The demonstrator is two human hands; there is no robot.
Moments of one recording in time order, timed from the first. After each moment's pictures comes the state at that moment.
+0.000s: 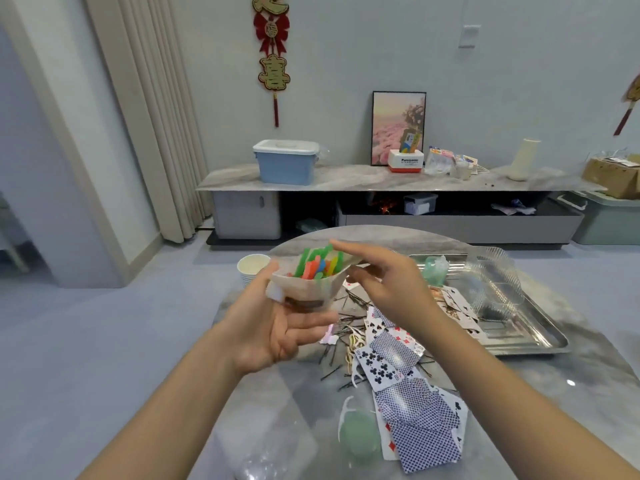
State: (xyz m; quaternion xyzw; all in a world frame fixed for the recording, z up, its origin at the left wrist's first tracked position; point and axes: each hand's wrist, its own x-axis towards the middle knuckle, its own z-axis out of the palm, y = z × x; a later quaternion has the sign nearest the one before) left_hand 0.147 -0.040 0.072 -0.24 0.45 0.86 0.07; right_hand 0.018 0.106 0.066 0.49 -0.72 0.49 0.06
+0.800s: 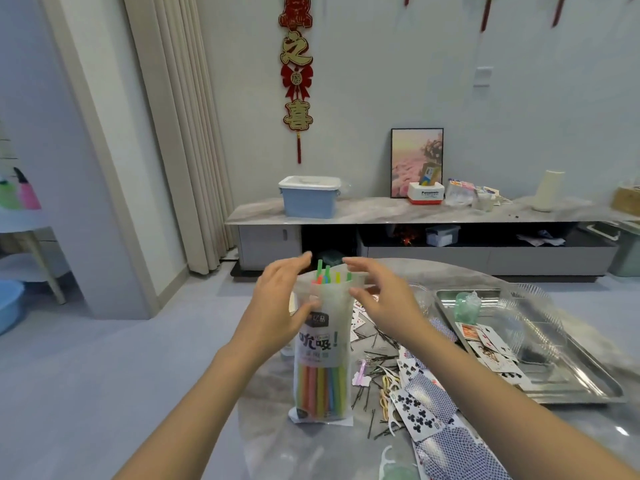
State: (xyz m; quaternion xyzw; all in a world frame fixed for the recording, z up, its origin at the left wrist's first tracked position) left_hand 0.125 -0.125 0.057 -0.05 0.91 0.19 -0.36; right_hand 0.004 0.036 0.069 0.45 -0.76 0.47 0.04
